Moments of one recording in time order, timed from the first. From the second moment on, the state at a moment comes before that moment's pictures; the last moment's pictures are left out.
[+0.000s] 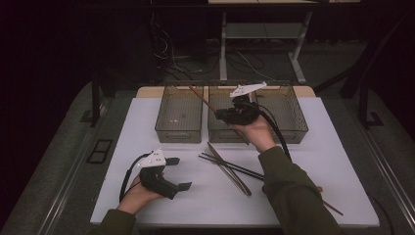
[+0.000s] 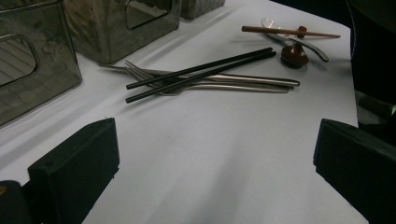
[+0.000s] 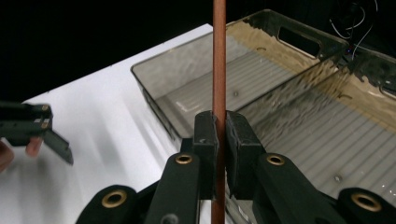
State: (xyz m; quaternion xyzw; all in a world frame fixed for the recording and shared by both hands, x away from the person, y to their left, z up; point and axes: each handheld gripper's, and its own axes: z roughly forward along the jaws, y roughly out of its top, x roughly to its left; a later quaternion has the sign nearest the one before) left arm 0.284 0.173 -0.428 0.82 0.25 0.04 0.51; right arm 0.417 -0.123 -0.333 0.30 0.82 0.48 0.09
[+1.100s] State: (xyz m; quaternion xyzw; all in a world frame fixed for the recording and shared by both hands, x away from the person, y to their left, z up) left arm 0.284 0.174 -0.428 0.82 0.24 0.04 0.52; right arm 0.473 -0.022 -0.333 0.31 0.81 0.49 0.09
